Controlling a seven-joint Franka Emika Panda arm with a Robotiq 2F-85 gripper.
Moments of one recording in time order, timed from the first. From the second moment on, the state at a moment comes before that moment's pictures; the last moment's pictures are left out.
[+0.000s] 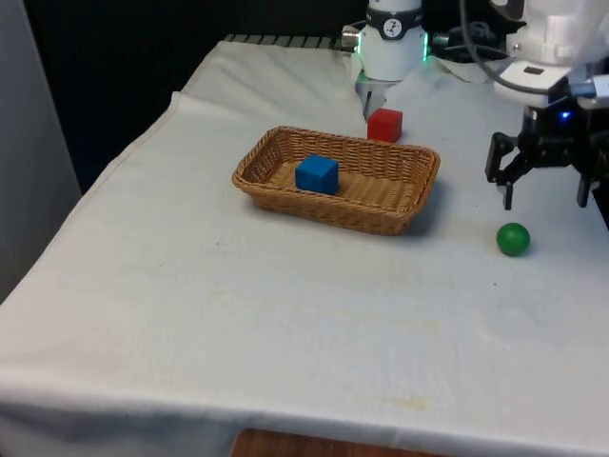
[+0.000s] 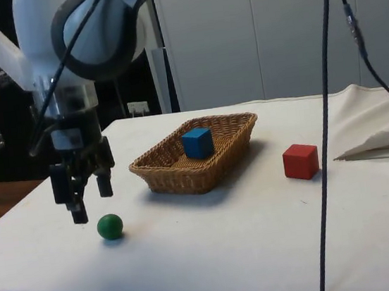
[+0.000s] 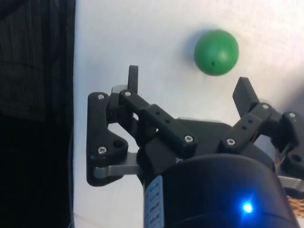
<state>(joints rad) 0.31 0.56 0.01 -1.84 0.09 2.47 0.20</state>
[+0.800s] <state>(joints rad) 0.31 0.69 -0.02 -1.75 0.09 2.47 0.18</state>
